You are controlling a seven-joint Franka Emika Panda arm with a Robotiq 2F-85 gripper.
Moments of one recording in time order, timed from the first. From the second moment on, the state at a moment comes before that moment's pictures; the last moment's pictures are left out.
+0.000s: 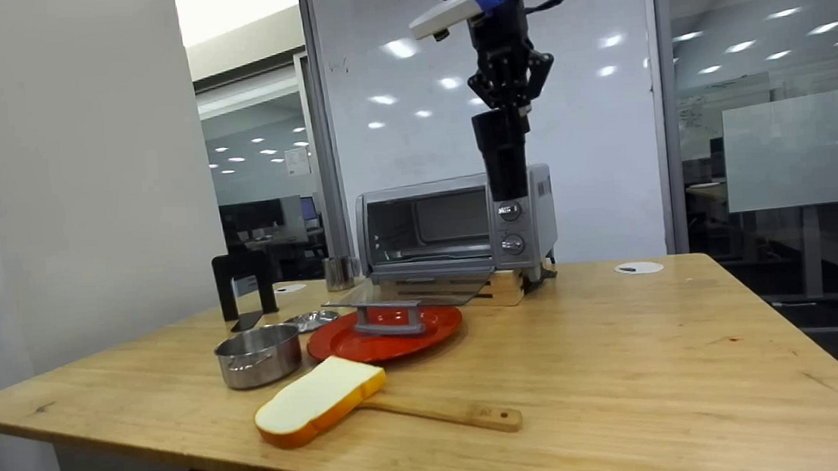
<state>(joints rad) -0.37 0.41 -0.13 -1.48 0.17 2.16 -0.20</state>
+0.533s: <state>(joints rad) -0.29 0.33 -0.08 -1.45 0.17 1.98 -0.33</state>
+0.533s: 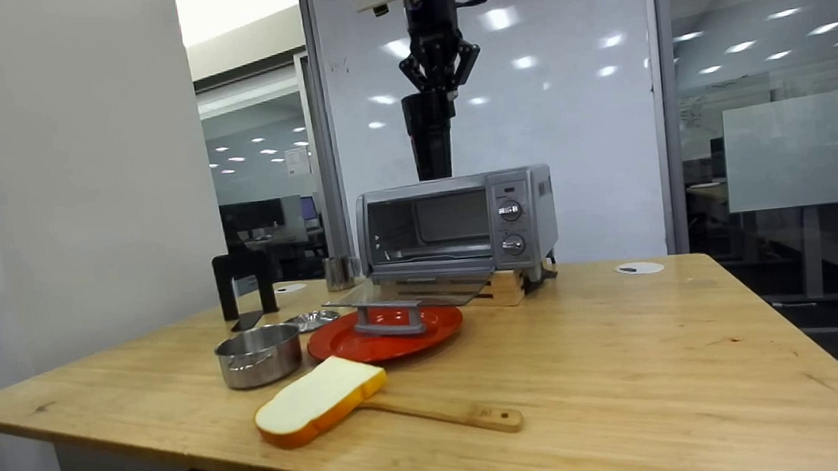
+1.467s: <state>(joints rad) -0.28 0.33 -0.08 -1.46 0.17 1.96 -0.38</state>
